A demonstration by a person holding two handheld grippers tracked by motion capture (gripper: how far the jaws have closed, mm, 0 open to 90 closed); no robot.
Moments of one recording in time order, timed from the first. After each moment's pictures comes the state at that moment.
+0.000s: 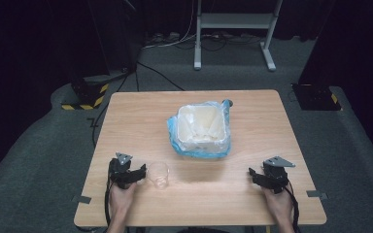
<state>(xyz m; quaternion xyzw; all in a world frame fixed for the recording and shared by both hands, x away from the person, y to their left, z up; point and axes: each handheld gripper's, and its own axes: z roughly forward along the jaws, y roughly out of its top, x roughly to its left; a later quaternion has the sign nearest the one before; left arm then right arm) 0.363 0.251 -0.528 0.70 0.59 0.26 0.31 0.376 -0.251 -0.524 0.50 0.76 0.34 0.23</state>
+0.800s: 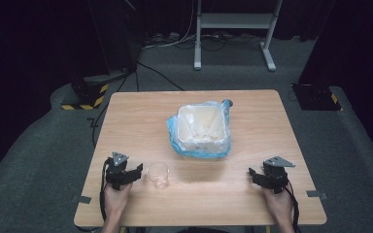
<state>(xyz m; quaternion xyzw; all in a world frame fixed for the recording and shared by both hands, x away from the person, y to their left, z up) 0.349 0.257 -0.502 0.72 0.56 0.25 0.33 0.376 -0.251 -0.524 0.50 0.76 0.34 0.23</state>
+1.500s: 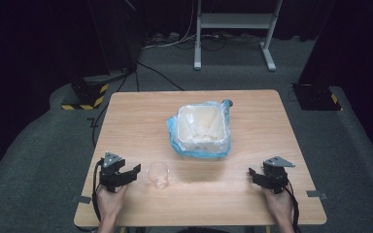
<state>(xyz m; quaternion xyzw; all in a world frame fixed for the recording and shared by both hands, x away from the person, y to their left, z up) 0.334 0.267 -0.478 0.71 0.55 0.21 0.38 0.376 -0.251 -0.524 0.50 0.76 0.34 0.23</state>
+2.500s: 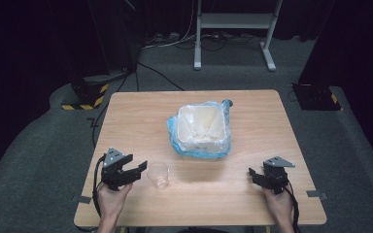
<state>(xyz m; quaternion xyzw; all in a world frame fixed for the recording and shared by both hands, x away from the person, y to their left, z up) 0.324 0.244 -0.439 0.73 0.49 0.21 0.43 0.375 -0.251 -0.524 0.50 0.76 0.34 0.23</state>
